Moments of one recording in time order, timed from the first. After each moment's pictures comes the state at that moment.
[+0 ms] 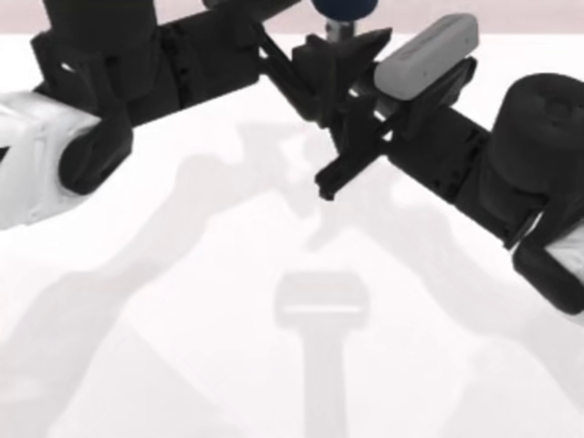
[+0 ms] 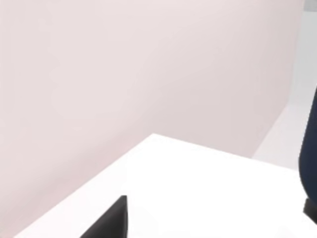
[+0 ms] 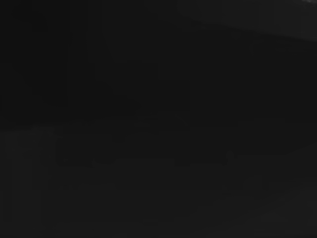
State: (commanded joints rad) left arm -0.51 1.59 1.00 0.55 0.58 0.02; right arm 0.63 1.61 0.76 0.89 -0.15 0.03
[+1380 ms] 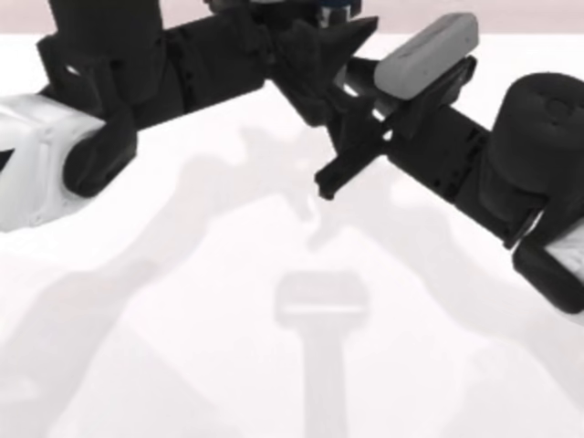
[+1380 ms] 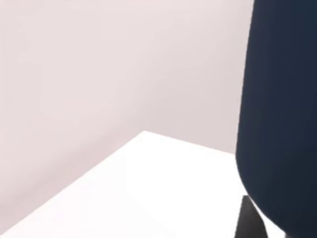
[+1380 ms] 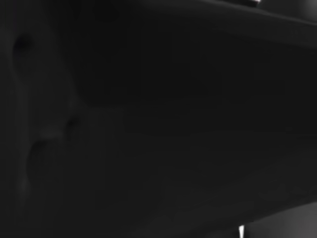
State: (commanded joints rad) left arm -0.51 1.59 1.00 0.55 0.58 0.02; right arm 0.63 1.61 0.76 0.89 -0.15 0.03
